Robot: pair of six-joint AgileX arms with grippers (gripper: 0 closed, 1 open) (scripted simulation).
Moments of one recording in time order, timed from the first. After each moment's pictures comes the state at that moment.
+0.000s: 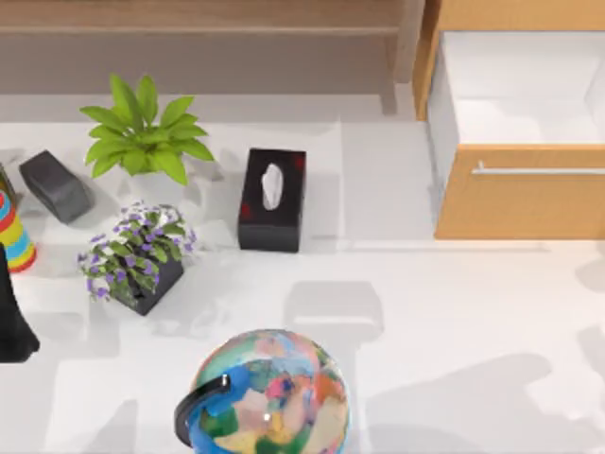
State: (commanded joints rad) left arm 0.00 0.00 0.00 0.00 0.00 0.00; right arm -0.08 1.21 0.74 -0.88 0.07 -0.39
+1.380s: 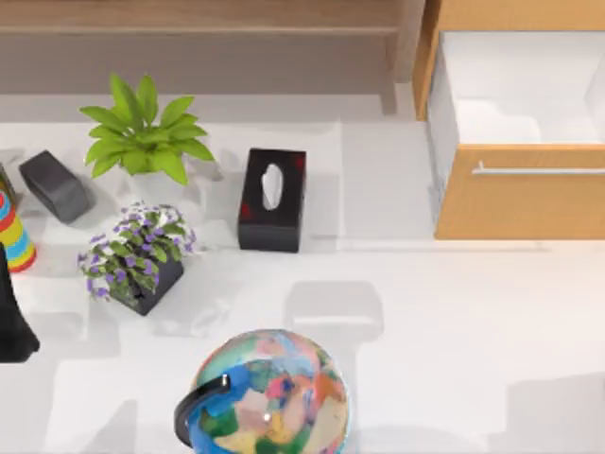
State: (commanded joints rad) left arm 0.00 0.00 0.00 0.00 0.00 0.00; right arm -0.18 1.38 0.55 -0.74 0.00 -0.30
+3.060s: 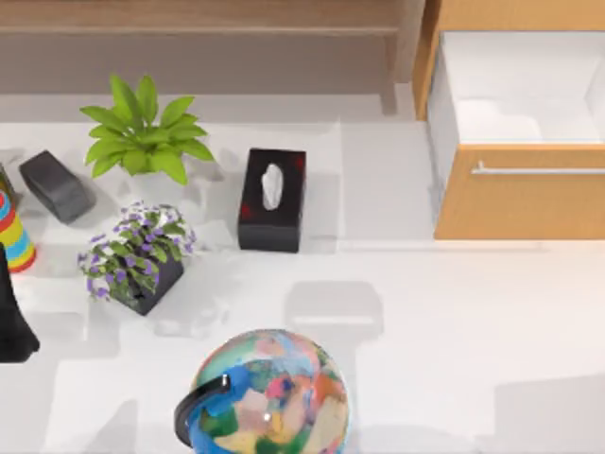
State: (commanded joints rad) left arm 0.00 0.00 0.00 0.00 0.00 0.00; right arm -0.18 1.35 0.59 -0.82 0.00 -0.31
